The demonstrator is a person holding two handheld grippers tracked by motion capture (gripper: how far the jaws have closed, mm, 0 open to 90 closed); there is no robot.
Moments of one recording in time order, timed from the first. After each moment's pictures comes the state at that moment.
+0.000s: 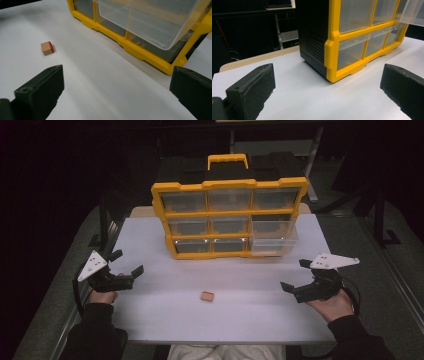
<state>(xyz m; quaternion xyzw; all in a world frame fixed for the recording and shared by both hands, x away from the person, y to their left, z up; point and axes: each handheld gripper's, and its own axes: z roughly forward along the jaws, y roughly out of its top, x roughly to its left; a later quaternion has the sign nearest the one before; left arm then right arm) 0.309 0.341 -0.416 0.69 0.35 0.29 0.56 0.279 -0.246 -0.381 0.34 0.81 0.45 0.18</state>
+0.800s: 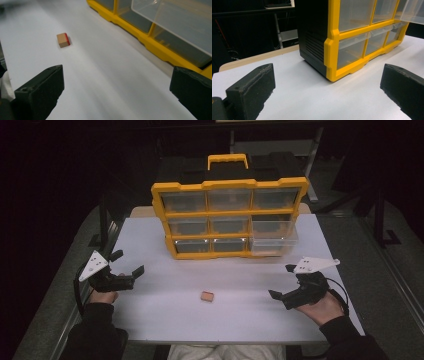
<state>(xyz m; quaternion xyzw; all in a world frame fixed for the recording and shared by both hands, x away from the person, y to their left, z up) 0.309 0.340 -0.417 0.70 0.35 0.28 0.56 0.276 -0.214 -0.383 0.30 0.84 0.42 0.15</state>
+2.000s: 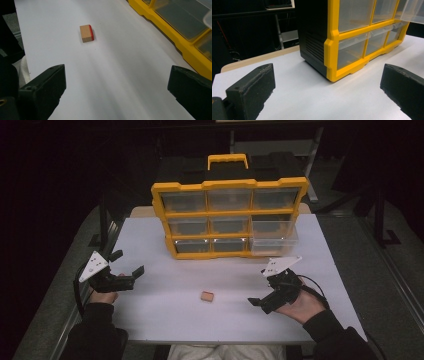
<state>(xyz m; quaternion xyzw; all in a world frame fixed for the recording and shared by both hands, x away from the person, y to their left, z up) 0.307 0.339 -0.416 0.70 0.35 0.29 0.56 0.283 -0.154 -0.380 0.24 0.89 0.36 0.11</state>
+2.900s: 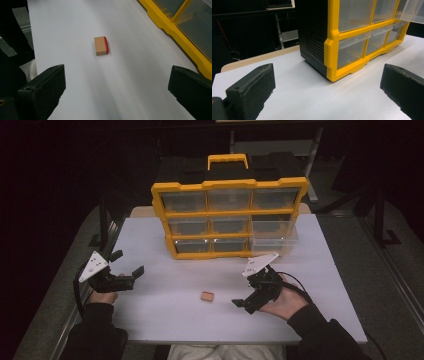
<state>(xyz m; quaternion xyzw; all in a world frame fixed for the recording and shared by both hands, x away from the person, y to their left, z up) 0.307 0.339 -0.416 0.70 0.35 0.29 0.56 0.289 -0.109 -0.375 0.19 0.91 0.35 0.09</state>
